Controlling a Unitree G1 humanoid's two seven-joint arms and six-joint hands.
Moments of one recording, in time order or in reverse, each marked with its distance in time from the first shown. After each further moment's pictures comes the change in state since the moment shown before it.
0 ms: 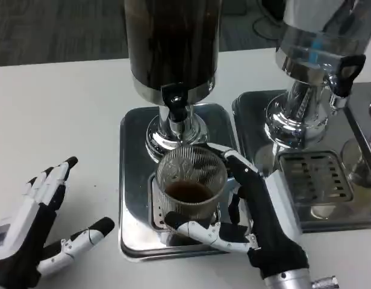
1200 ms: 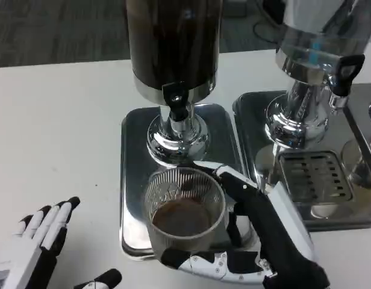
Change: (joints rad) left arm 0.364 -0.030 0.041 -0.423 0.128 0.175 -0.049; right arm 0.193 -0.090 -0.012 -0.318 0.080 -0.002 0.267
